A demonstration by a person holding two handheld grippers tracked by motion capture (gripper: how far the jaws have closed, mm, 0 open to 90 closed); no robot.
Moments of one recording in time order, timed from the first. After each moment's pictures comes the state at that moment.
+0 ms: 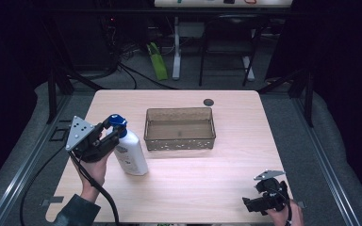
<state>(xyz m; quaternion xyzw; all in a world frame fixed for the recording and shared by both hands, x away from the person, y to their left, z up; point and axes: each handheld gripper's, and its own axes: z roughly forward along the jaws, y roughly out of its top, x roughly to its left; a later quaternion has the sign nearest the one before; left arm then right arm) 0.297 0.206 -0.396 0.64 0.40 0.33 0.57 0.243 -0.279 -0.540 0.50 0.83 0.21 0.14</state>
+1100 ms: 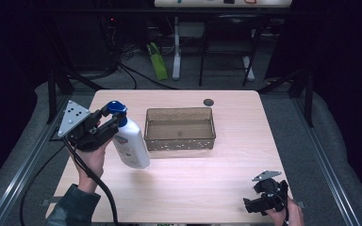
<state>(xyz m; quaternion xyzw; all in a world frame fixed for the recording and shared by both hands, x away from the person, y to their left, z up) 0.299 0.196 -0.349 0.64 0.39 0.33 0.58 0.243 -0.275 -0.541 0.50 0.83 0.17 0.17</state>
